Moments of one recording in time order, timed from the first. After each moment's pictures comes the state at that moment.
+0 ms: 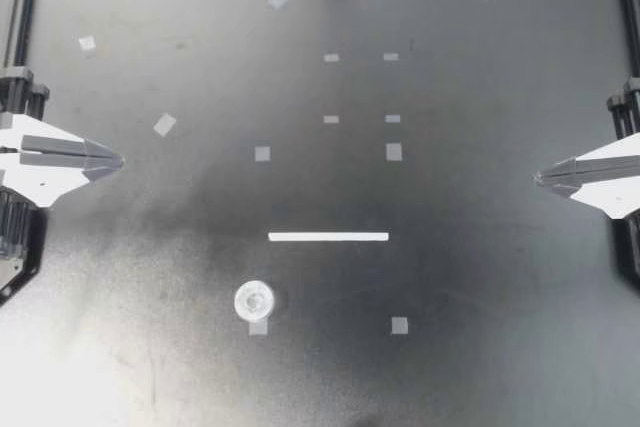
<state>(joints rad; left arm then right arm) 0.00 -0.97 1.19 0.00 -0.29 0.00 0.00 -0.97 1.19 0.00 -0.29 0.00</state>
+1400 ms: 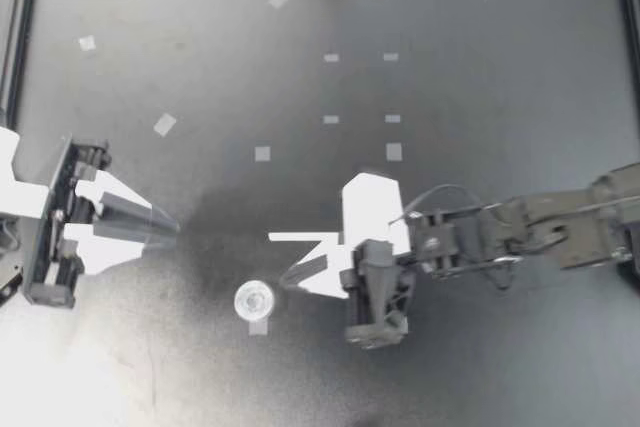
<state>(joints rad) -0.14 -0.67 1.25 0.00 -0.41 -0.13 0.10 0.15 0.61 -0.02 -0.29 0.23</state>
